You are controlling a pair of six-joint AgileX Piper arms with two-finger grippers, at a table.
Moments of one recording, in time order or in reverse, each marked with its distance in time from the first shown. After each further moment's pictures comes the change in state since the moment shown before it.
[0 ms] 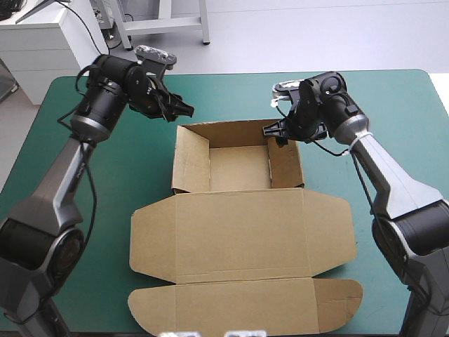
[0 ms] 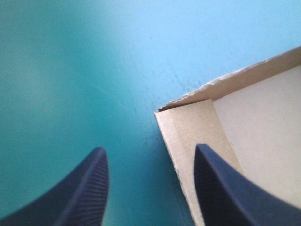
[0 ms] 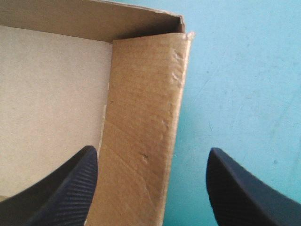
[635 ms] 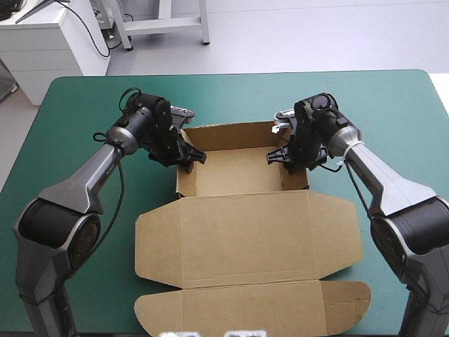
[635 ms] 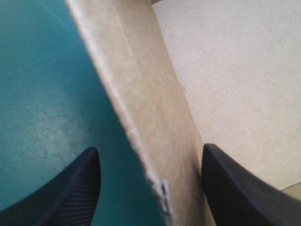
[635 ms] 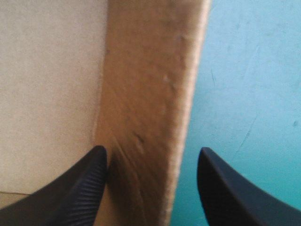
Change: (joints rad) left arm 0.000 0.130 0.297 -0.137 -0.012 0.000; right arm 0.008 0.010 0.192 -0.027 -0.012 0.004
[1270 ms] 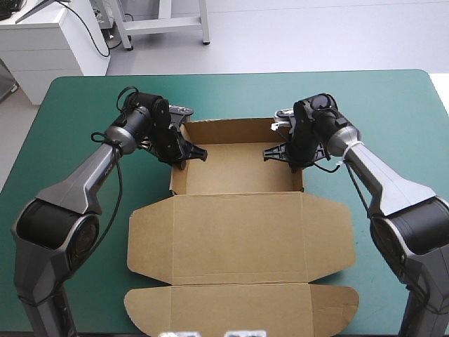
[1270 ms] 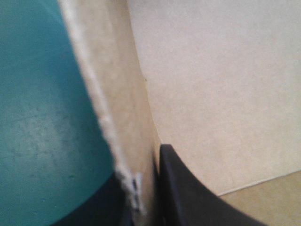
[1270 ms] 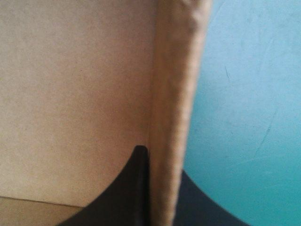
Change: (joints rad) left arm 0.005 -0.006 0.000 -0.026 0.000 -0.029; right arm 0.001 0.000 0.000 0.033 -0.009 0.078
